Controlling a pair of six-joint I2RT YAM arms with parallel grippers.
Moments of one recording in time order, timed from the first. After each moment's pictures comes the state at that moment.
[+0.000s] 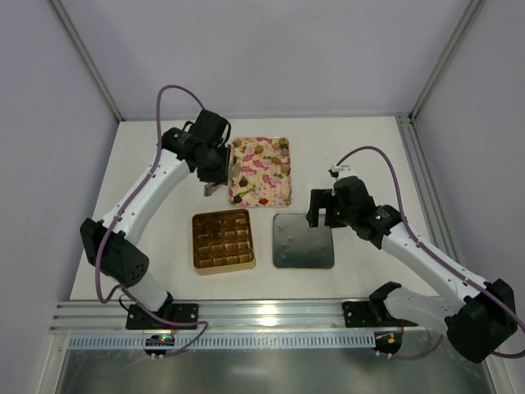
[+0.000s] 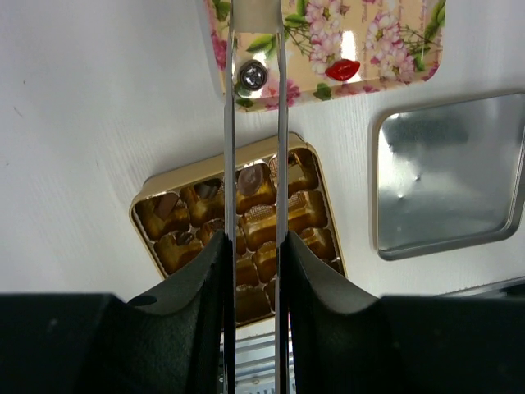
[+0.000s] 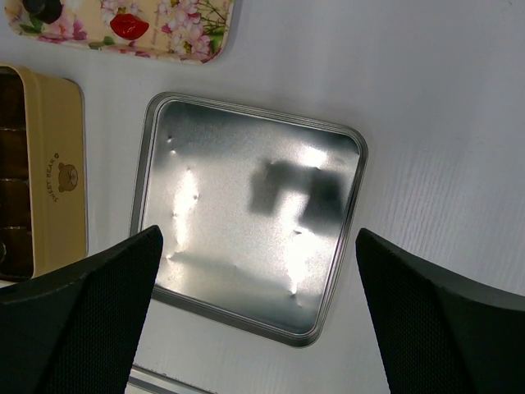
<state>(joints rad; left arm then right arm) -0.50 1.66 1.73 -1.13 -0.06 -0.34 0.54 1.05 0.79 -0.51 0.10 0.42</state>
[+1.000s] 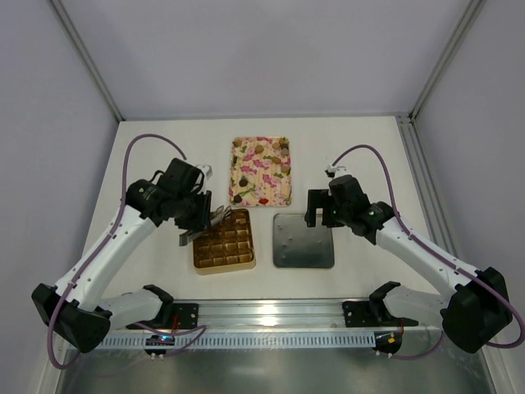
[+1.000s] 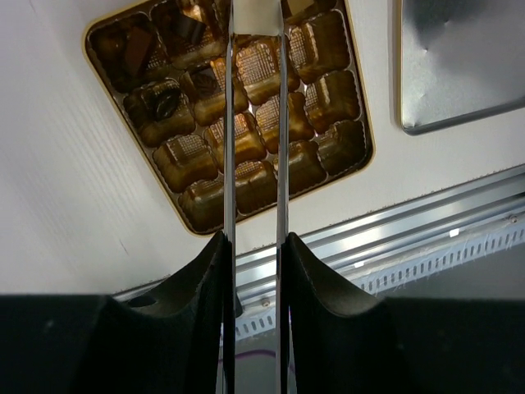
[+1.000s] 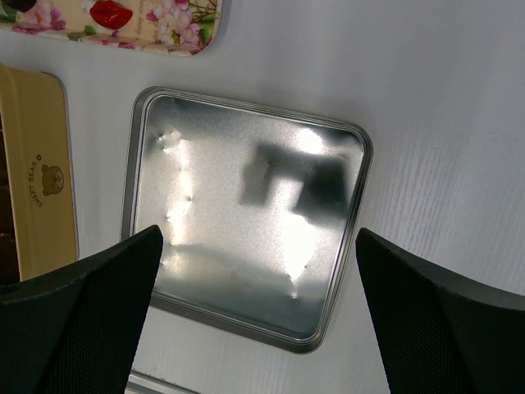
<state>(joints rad) -0.52 1.16 1.23 -1.16 0.06 -0.35 0.54 1.12 0.79 -0.49 0.09 0.43</state>
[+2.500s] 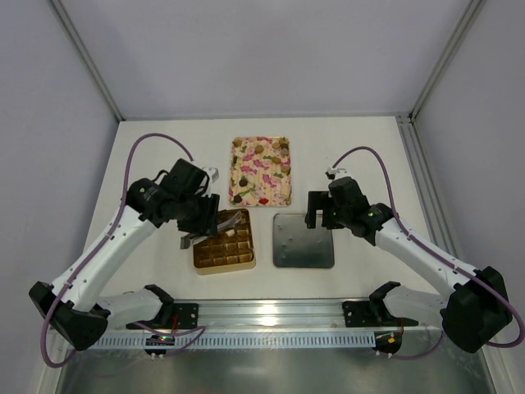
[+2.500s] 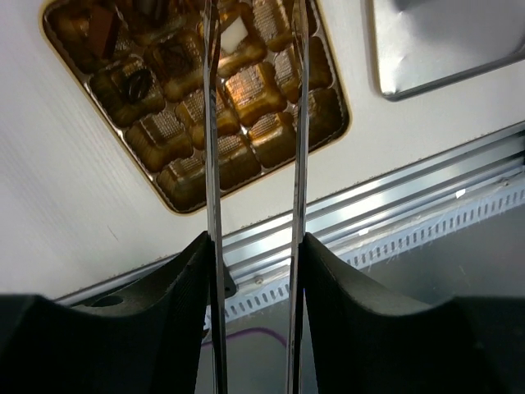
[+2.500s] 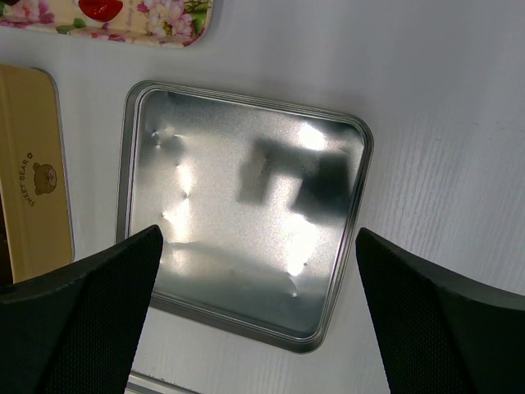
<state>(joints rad) -0.60 1.15 1.26 -1.23 0.08 -0.37 0.54 1.12 0.77 -0.48 0.09 0.44</state>
